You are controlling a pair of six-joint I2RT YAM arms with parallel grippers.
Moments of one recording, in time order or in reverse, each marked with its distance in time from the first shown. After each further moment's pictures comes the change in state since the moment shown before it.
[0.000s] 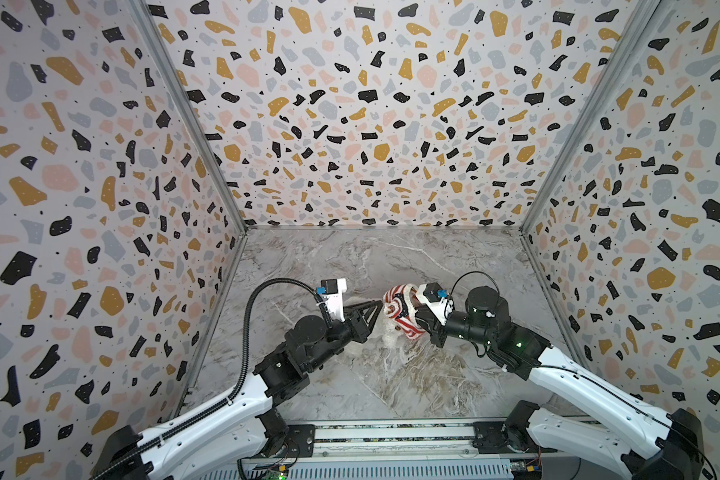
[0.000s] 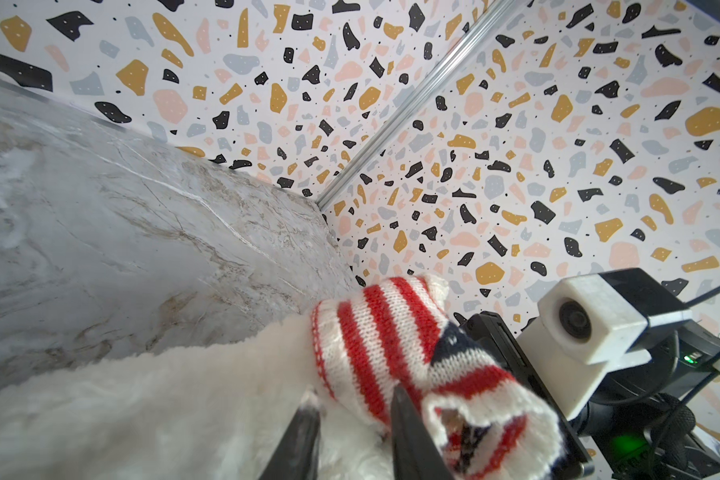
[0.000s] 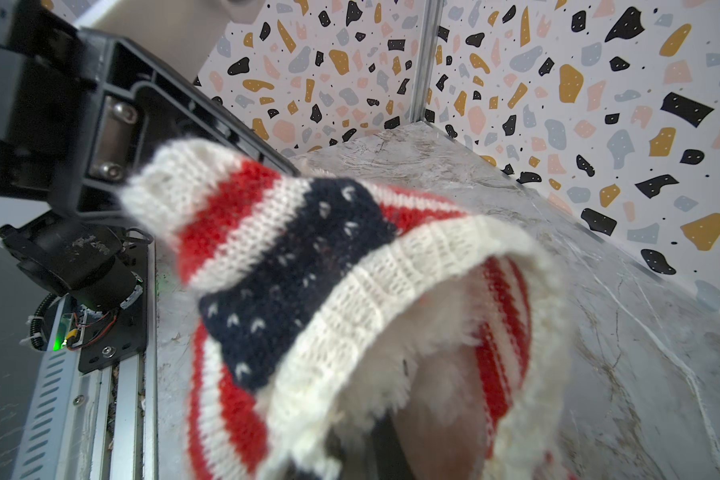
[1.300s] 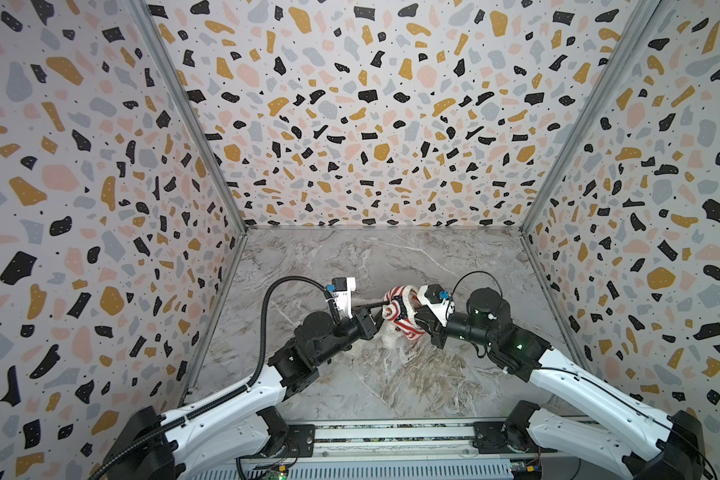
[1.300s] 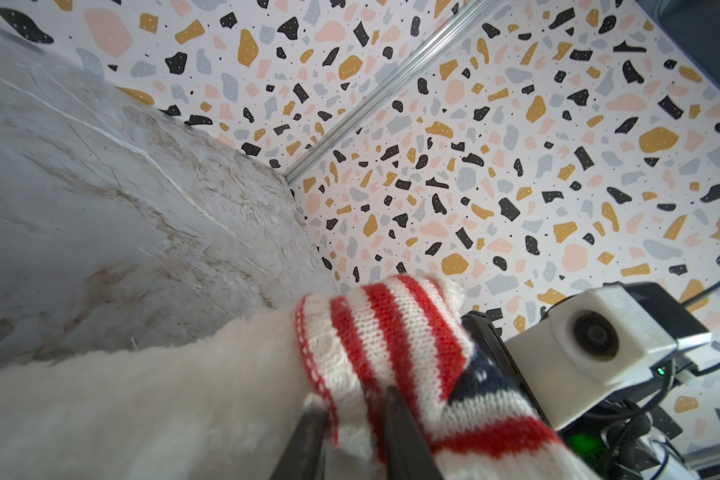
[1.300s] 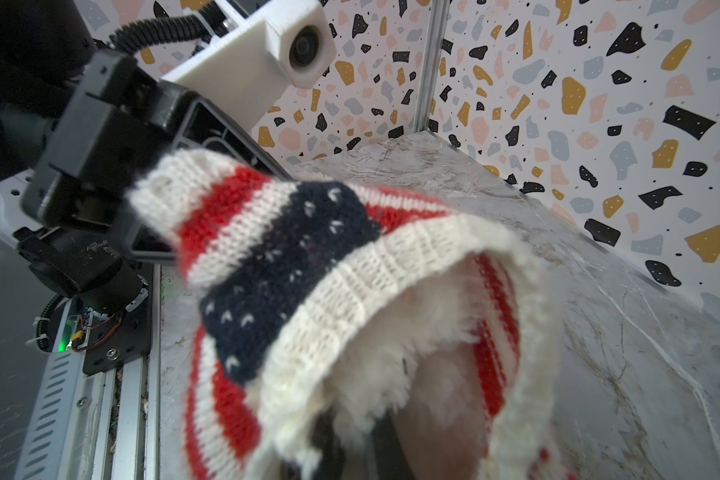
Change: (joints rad) left arm 0.013 0.129 -0.008 0.164 0.134 -0.108; right arm 0.000 -0.012 -0.018 0.029 -0.015 0.000
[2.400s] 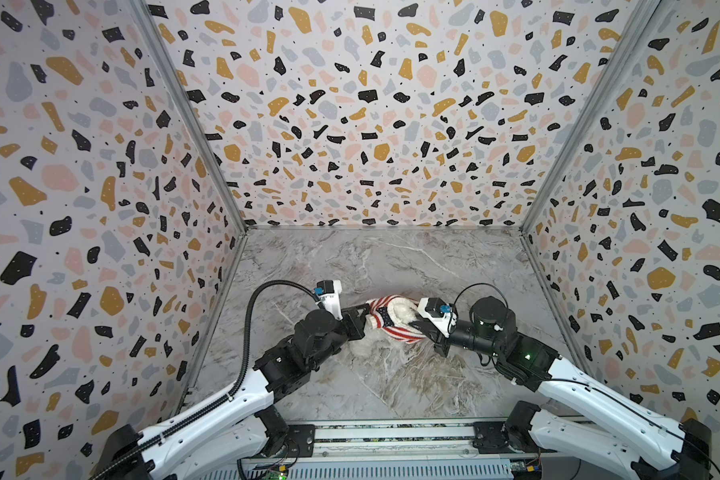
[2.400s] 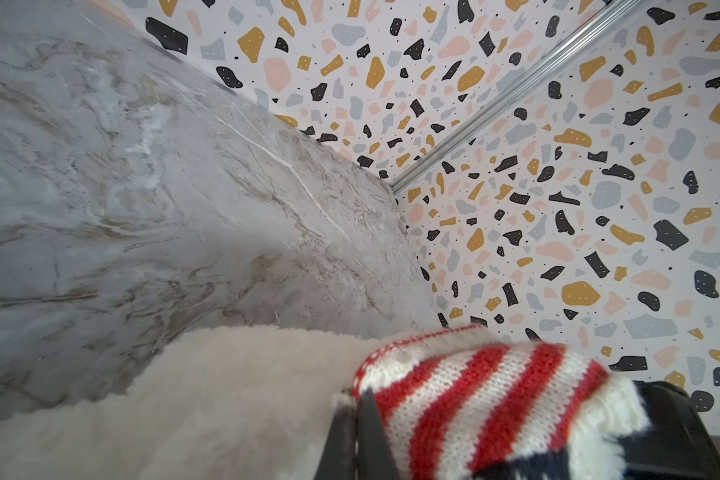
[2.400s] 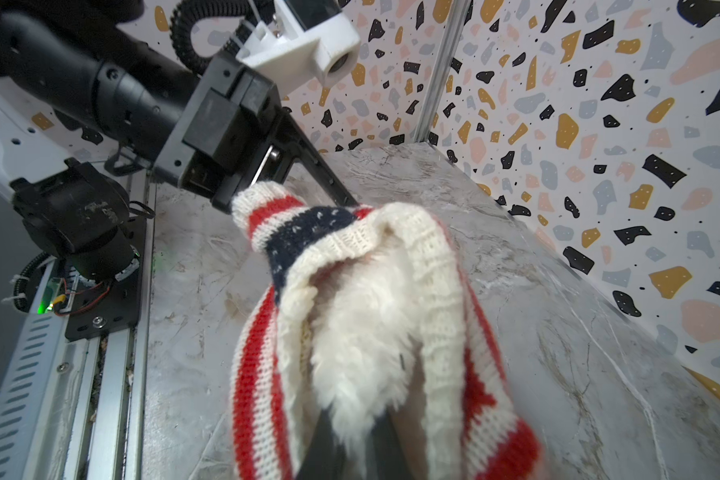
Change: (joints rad) left arm 0.007 -0.092 0.086 -0.424 -0.248 0.035; right arm 0.094 -0.069 -0.019 -0.056 0.095 -0.124
